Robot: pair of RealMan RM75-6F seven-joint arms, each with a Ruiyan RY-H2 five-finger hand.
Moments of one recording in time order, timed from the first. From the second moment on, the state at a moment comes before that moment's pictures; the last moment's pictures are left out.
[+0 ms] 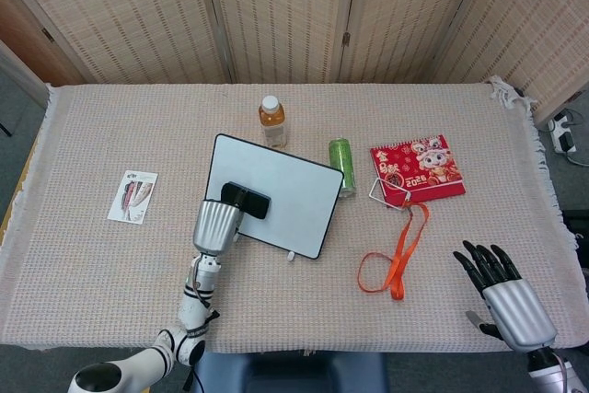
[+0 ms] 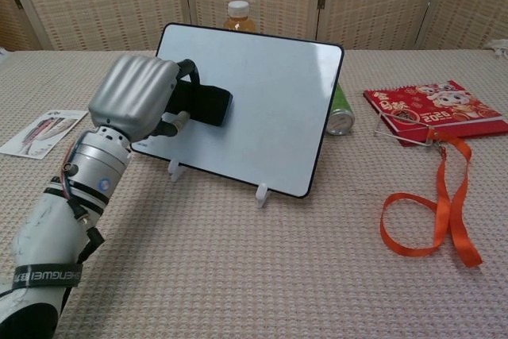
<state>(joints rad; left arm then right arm) -0.72 -2.23 -0.28 -0.59 1.47 1.48 0.35 0.05 -1.01 -0.10 -1.77 -1.72 1.42 -0.19</state>
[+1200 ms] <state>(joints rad) -0.69 -2.17 -0.23 -0.73 1.44 1.45 0.44 0.05 -1.02 -0.10 -1.77 -1.72 1.43 -0.21</state>
